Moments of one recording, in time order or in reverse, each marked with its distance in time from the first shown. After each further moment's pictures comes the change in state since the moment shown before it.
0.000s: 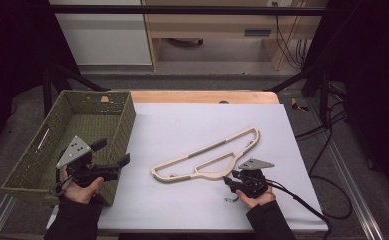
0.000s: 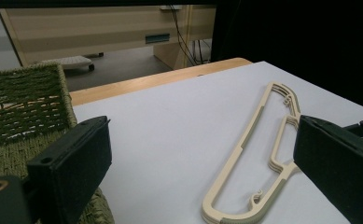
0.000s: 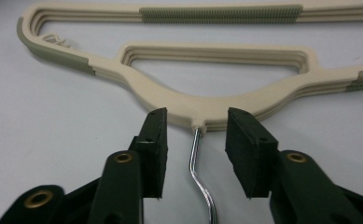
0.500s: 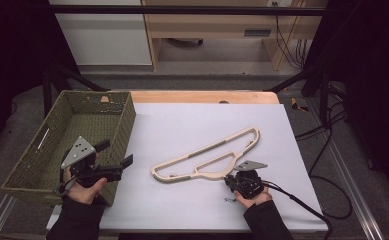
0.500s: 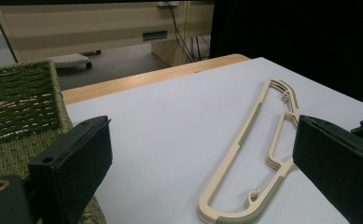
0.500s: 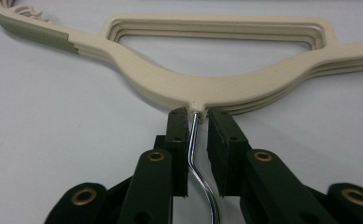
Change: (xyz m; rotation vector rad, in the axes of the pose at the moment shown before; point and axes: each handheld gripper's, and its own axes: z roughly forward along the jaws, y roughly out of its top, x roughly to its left) left arm -0.004 -0.002 0.005 0.015 -0.007 0.007; right arm 0.000 -0.006 0.016 0.059 -0.030 -0.016
